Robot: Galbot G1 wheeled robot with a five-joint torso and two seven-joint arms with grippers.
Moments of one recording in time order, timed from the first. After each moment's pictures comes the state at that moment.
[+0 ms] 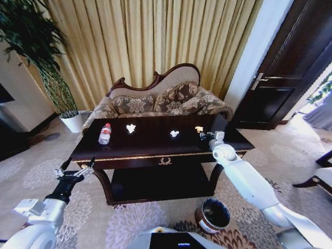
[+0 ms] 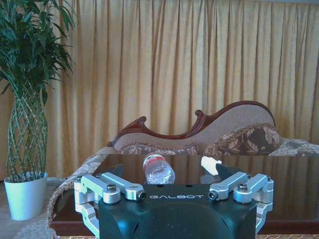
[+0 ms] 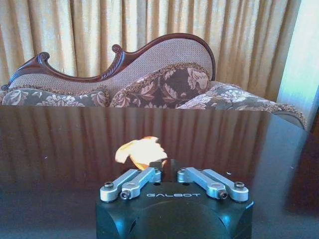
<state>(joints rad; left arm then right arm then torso) 1.97 -1.13 -1.03 -2.39 -0.68 0.05 -0.01 -0.73 0.90 0.14 1.52 0.76 -0.35 0.27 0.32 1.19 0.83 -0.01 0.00</state>
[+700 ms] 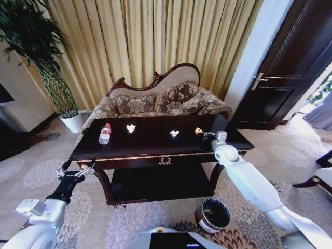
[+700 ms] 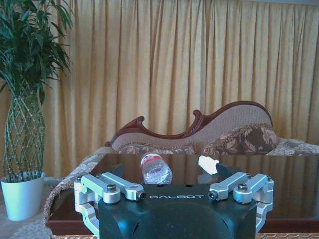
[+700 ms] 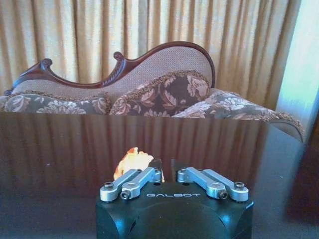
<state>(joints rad) 1.97 -1.14 -1.03 -2.38 -0.67 0.05 0.01 -0.76 0.87 0.17 1.58 0.76 -0.34 0.26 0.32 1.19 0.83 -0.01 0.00</state>
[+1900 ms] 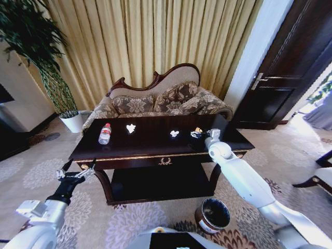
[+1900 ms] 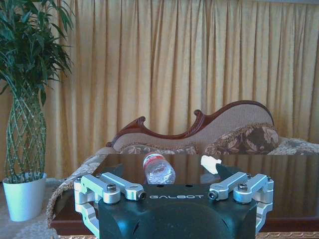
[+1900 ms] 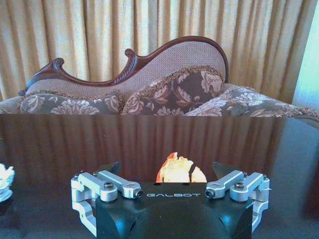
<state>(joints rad) 1.97 -1.14 -1.04 -2.38 -0.67 0.04 0.02 -0.67 0.95 0.08 1.53 0.78 -0.37 0.30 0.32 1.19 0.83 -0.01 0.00</state>
